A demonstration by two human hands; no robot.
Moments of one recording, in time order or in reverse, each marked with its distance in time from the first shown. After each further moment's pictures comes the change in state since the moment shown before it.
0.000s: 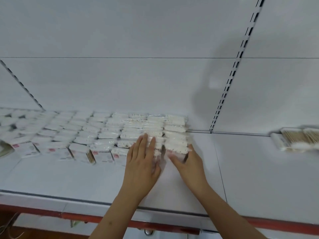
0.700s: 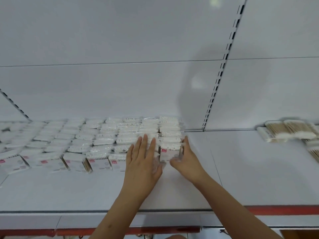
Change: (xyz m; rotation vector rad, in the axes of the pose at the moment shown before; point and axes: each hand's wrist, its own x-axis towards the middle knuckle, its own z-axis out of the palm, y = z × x) left_hand 0.004 -0.003 -0.003 -0.018 0.008 0.072; right_hand 0.005 -0.009 -0.005 -0.032 -0.187 0.148
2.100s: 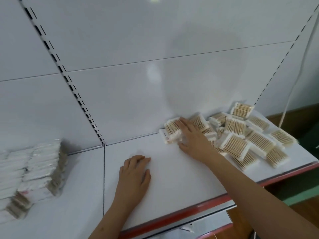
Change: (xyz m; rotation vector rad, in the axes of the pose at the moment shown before) left_hand 0.069 0.280 0.129 -0.345 -0.262 0.094; right_hand 0.022 0.177 -0.382 -0.814 0.293 -0.335
